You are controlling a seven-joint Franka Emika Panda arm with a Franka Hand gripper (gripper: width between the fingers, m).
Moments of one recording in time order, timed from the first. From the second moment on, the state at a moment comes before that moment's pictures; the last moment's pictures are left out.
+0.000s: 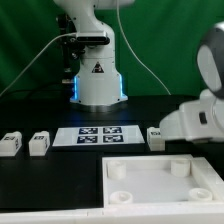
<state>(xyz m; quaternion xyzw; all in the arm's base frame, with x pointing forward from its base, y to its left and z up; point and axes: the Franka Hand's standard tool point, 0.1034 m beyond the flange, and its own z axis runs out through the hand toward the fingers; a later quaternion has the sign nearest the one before) 0.405 0.191 0.042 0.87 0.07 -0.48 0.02</state>
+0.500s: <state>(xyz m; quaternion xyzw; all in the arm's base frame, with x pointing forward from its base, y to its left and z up) 0.449 0.160 0.137 0.97 0.08 -0.23 0.01</state>
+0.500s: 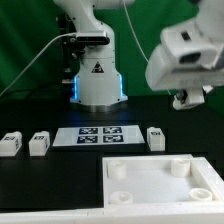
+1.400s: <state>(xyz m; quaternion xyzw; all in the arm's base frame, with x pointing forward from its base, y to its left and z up) 0.495 0.134 0.172 0.99 0.12 0.10 -0.02</state>
